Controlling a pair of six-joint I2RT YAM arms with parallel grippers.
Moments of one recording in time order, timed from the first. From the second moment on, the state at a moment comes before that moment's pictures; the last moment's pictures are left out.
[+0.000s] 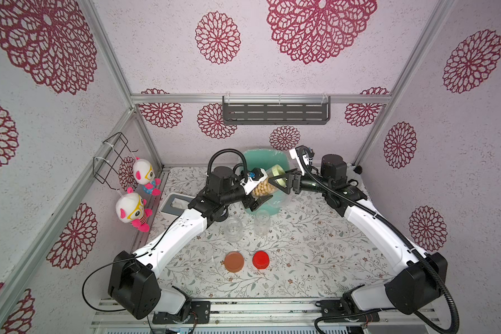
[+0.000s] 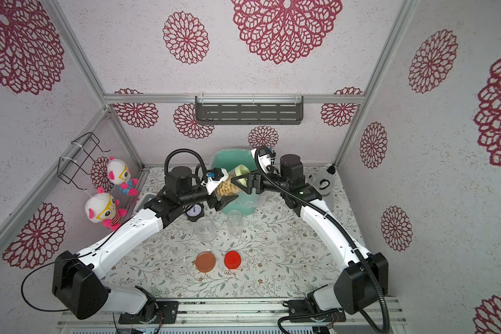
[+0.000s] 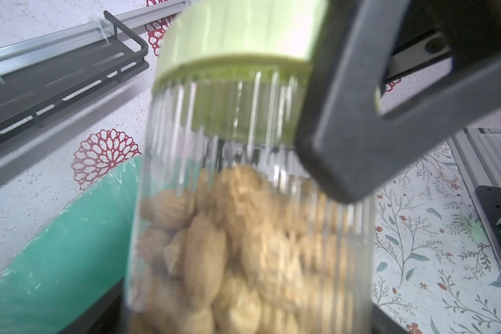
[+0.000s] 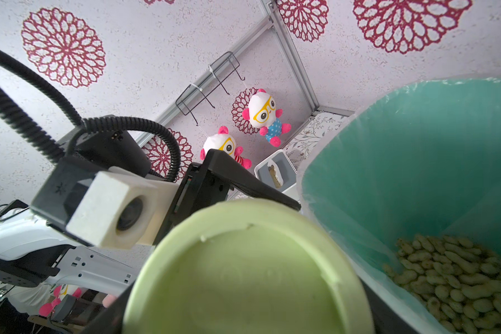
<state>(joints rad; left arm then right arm) -0.54 1.44 1.21 -0.06 0.48 0.38 0.44 1.41 1.33 -0.13 -0.82 0.45</state>
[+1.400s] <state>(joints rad) -0.52 1.45 1.14 -0.03 0.51 0.39 0.44 1.41 1.33 -0.20 -0.75 0.39</state>
